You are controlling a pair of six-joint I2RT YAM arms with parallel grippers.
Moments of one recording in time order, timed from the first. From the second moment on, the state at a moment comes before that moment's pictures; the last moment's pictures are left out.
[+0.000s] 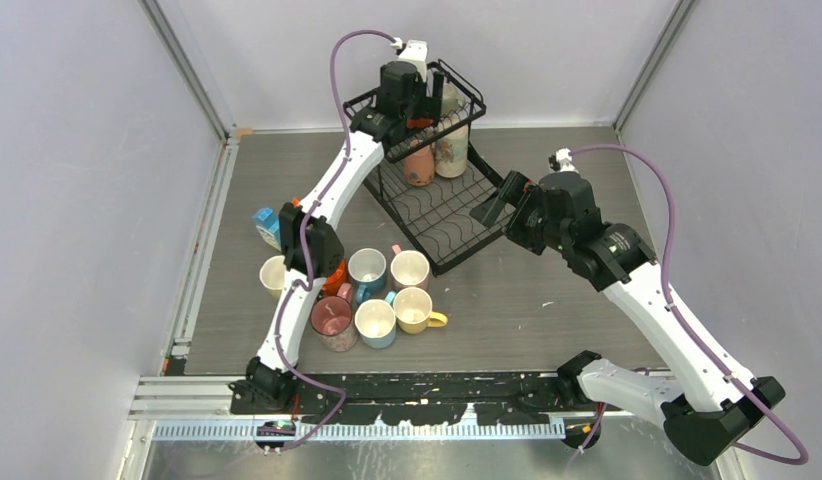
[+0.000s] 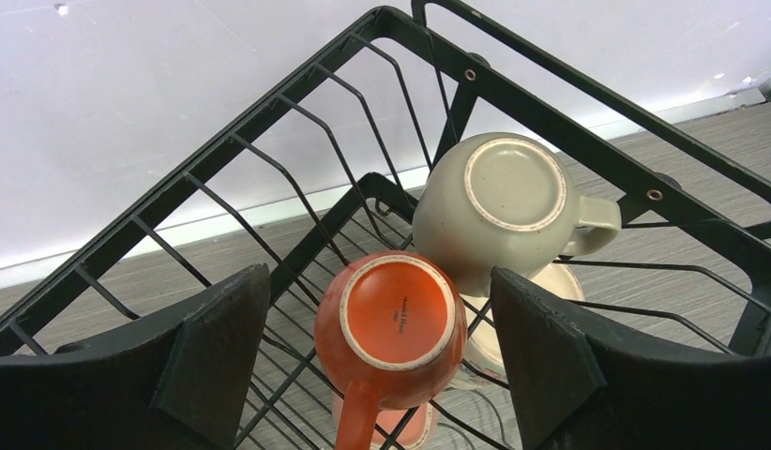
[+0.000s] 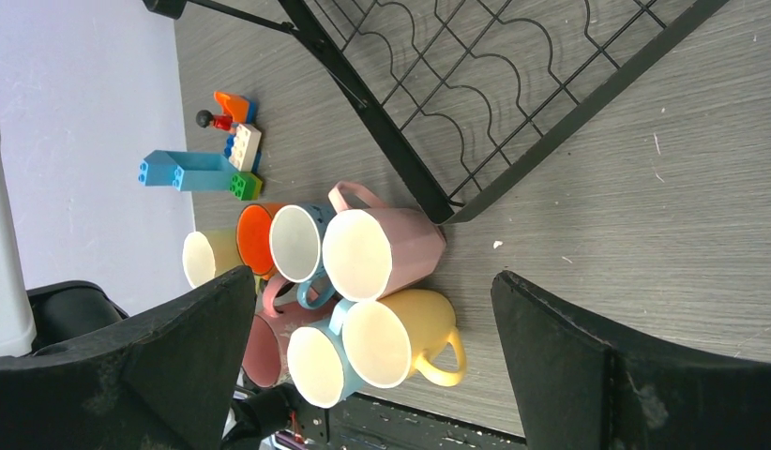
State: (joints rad) left arm -0.51 2.44 2.60 -0.43 -0.19 -0.12; right arm 0.53 1.02 1.19 -0.74 0.06 0.88
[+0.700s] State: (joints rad) left arm -0.49 2.45 2.59 -0.47 -0.15 -0.21; right arm 0.53 1.03 1.16 -0.73 0.05 0.88
